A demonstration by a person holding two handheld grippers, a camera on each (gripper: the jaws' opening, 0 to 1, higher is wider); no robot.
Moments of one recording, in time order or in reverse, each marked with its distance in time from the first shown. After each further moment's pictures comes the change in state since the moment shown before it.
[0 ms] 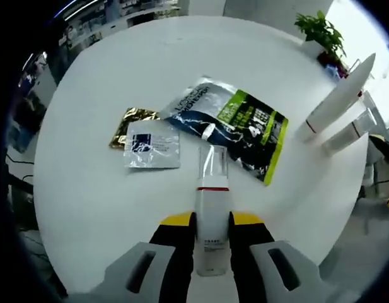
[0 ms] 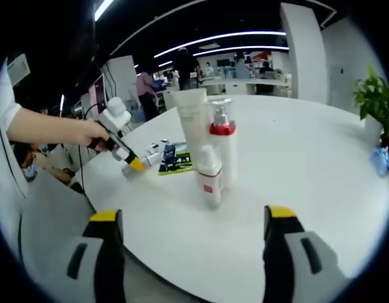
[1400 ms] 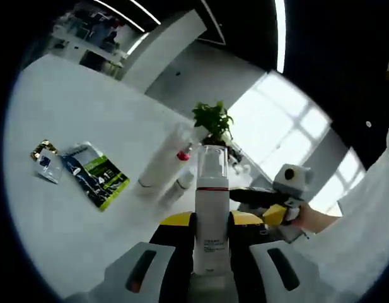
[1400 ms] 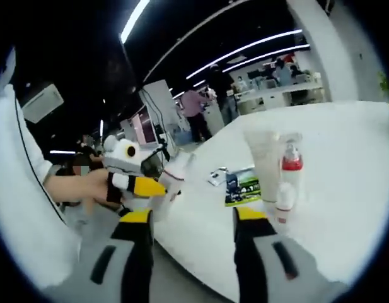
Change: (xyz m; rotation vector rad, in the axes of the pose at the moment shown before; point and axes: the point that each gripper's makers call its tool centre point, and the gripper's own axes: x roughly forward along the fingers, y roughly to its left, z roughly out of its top) left arm -0.156 -0.170 0.002 -0.066 -0.547 -0.864; right arm -0.014 0.102 0.074 0.142 -0.194 0.394
